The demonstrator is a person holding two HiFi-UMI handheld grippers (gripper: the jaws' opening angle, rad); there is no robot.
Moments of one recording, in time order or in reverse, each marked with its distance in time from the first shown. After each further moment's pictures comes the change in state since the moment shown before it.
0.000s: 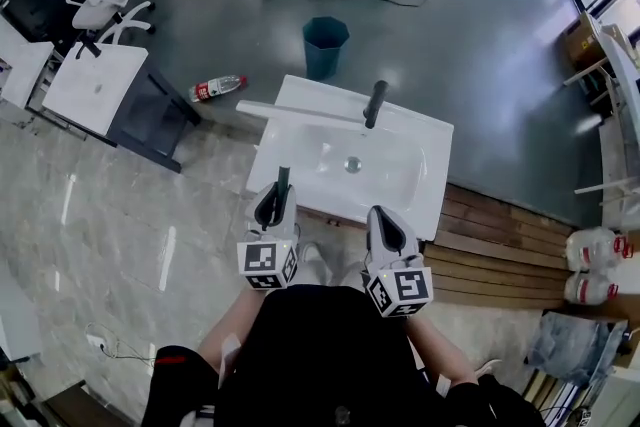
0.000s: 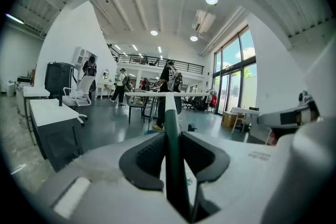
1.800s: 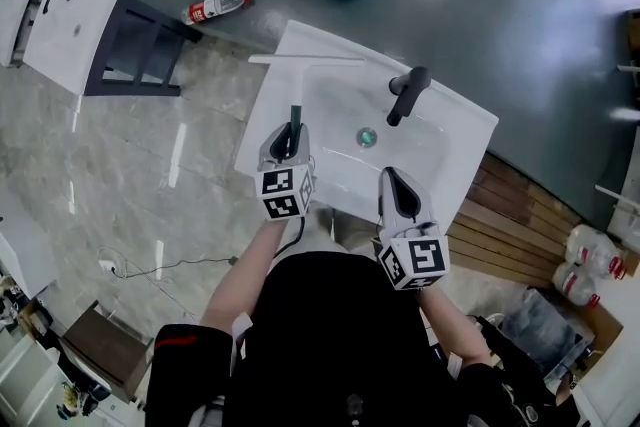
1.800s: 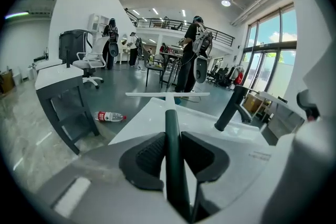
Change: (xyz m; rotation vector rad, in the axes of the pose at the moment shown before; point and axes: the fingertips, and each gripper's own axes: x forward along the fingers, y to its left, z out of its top) left arm 0.208 0.067 -0.132 -0.195 0.386 0.193; right arm 0.171 -0.093 -0.044 0.087 0.295 0.090
